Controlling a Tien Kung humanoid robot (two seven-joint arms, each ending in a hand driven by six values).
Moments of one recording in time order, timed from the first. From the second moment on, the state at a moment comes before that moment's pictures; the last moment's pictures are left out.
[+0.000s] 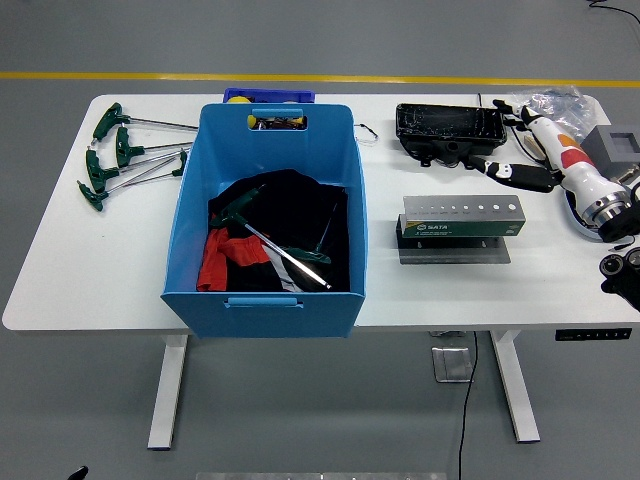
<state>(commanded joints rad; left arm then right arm) -0.17 0.13 -0.32 -0.25 0.04 0.39 0.00 0.54 -0.37 0.94 0.93 -1.34 -0.27 0.33</state>
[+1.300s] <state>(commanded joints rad) -0.18 0.12 -0.31 -0.25 0.05 0.37 -0.01 0.13 -0.14 1.62 1.08 -1.18 0.07 0.17</state>
